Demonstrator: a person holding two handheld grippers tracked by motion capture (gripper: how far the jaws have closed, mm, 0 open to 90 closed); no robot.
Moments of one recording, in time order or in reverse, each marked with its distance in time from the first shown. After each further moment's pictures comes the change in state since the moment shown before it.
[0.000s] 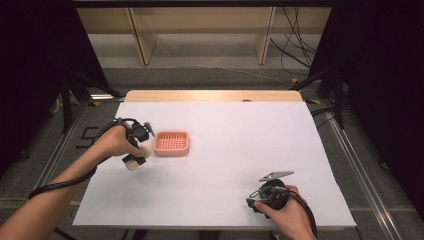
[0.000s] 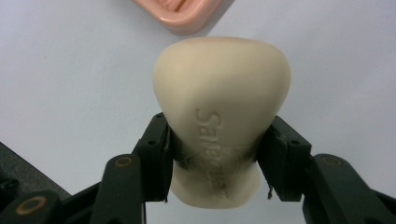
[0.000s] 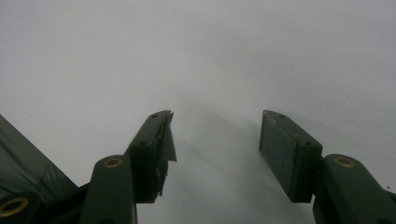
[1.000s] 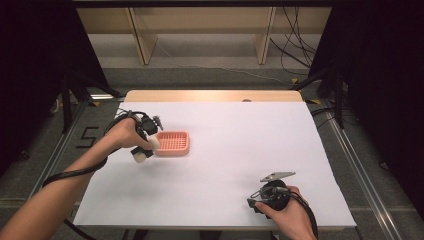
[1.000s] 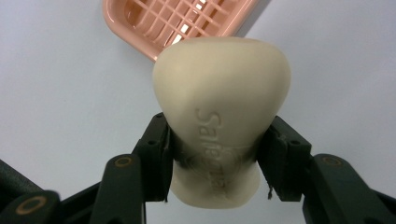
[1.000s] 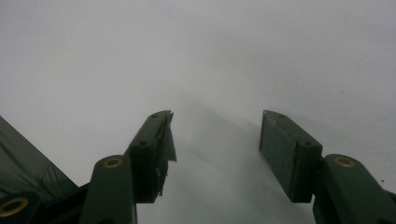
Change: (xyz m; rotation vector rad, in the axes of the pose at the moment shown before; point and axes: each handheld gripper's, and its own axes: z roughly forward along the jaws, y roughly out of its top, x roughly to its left) left arm 0.005 0.031 0.000 -0.009 0.016 0.061; right arm -0.001 -0.003 -0.002 -0.008 0.009 0.008
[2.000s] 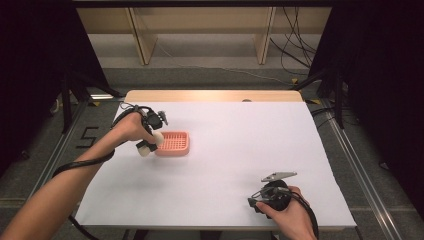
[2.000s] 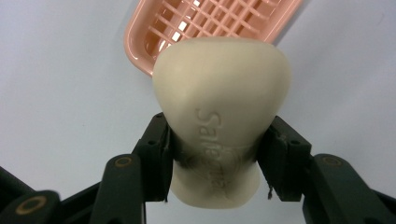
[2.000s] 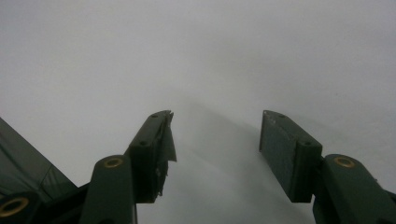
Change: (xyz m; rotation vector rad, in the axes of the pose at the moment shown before) left arm 0.012 0.020 0.005 0.013 0.018 0.025; right arm -0.001 -0.001 -0.002 -0.020 -0.005 0.000
